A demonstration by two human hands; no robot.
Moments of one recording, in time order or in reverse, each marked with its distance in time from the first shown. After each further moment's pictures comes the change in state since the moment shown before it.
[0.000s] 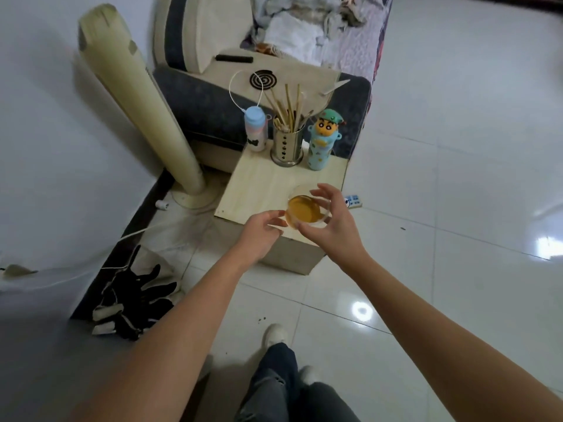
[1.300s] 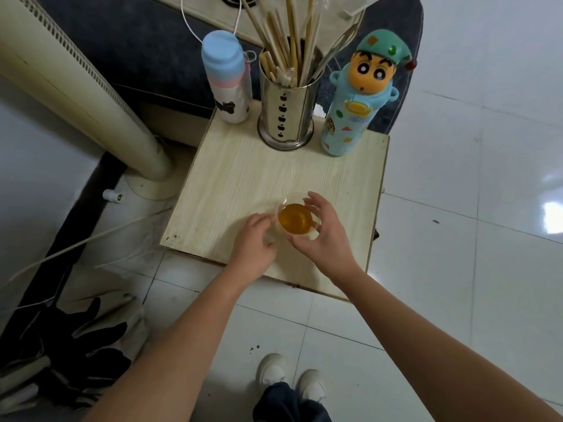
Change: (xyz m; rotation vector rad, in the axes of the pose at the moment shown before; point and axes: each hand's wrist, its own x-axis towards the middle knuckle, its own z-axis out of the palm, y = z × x) left_hand 0.270 -0.158 0.048 0.308 -0.003 0.107; right_hand 0.181 0.237 0.100 -0.040 -0.056 0.146
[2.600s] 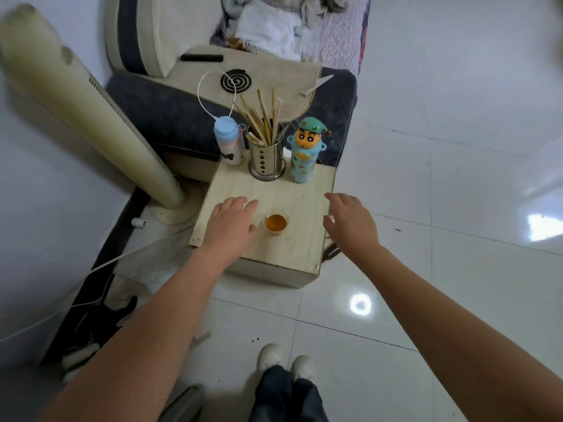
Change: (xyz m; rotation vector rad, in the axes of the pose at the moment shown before) left_hand -0.129 0.161 -0.114 0.757 0.041 0.183; right_hand -0.097 -0.148 -0.148 -0.834 0.047 -0.043
